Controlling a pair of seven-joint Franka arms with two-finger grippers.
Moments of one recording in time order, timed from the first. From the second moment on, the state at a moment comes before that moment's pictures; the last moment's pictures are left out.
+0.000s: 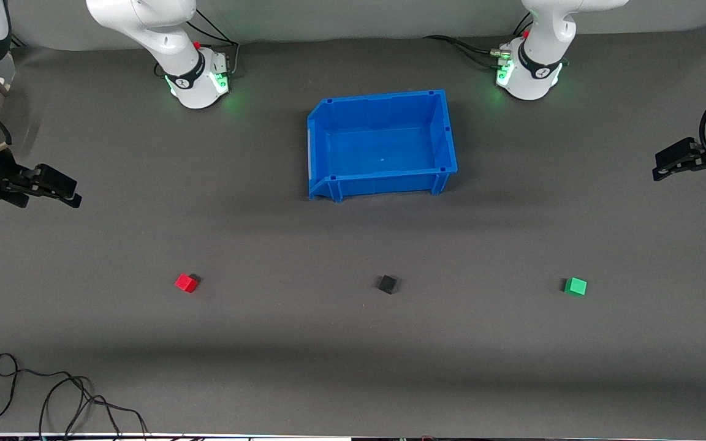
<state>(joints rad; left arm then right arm) -0.01 0.03 0.04 -1.57 0.01 1.55 0.12 0.05 0.09 -0.01 -1.47 0.00 1.59 0.09</state>
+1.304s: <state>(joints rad) 0.11 0.20 0.05 -1.72 0.00 1.74 -0.33 0.05 0.30 -0.01 -1.47 0.00 1.65 0.19</state>
